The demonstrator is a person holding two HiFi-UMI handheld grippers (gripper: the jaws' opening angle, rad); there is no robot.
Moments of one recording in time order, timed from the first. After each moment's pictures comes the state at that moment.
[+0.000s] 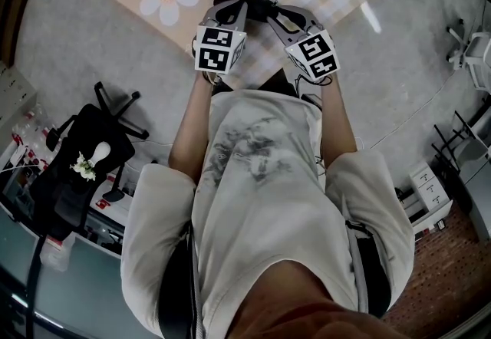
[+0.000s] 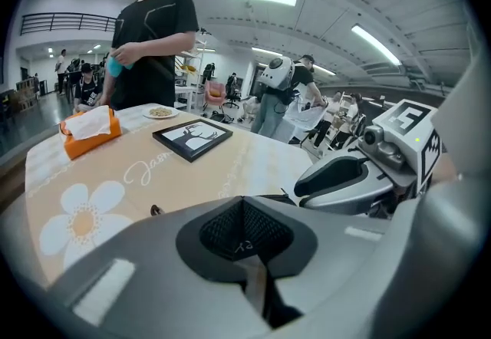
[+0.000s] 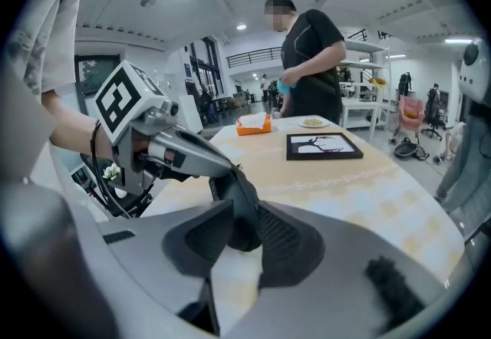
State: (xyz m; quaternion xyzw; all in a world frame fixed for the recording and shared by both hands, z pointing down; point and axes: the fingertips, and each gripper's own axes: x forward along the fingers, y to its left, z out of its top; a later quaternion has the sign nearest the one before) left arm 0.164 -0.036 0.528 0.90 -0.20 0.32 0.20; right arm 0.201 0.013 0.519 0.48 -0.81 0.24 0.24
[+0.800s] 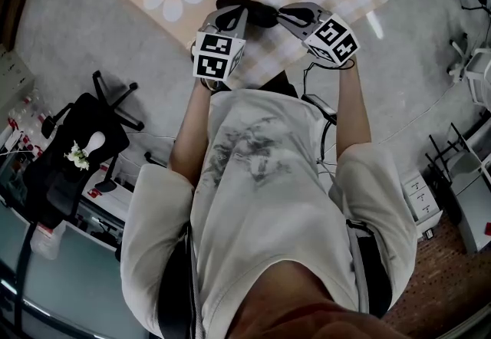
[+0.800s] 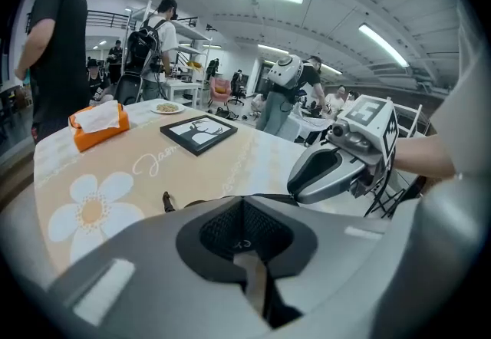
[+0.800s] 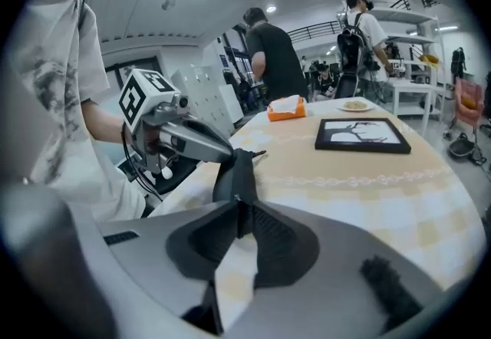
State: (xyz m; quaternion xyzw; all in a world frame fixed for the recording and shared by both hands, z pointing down) left arm 0.150 -0.031 0.529 0.89 -0.21 0.33 0.21; right arm 0.207 0.011 0.535 0.31 -0.88 0.26 0.26
